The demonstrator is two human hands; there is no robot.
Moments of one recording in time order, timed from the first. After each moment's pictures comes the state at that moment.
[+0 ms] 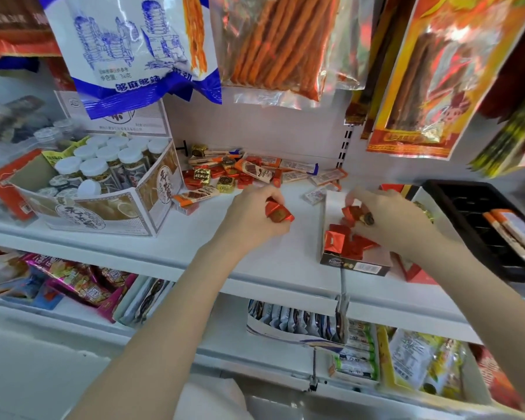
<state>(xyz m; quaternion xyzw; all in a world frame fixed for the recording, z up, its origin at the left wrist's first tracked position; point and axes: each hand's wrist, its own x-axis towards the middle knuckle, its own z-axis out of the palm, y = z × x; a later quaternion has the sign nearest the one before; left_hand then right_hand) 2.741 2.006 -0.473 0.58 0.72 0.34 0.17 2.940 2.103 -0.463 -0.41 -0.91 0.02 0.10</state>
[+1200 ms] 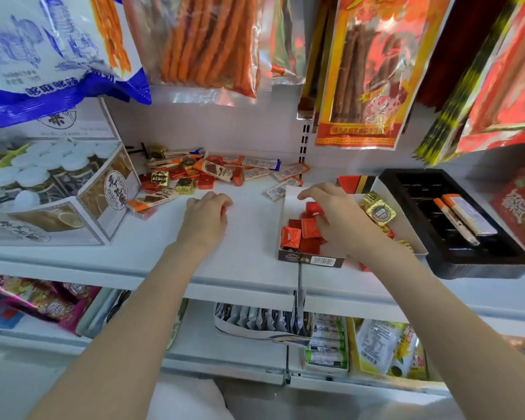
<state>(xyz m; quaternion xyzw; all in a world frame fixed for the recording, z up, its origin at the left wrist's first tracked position) 2.729 2.039 -0.515 0.55 0.81 0.20 0.05 2.944 2.098 -0.472 -0.41 -0.89 0.14 0.14</state>
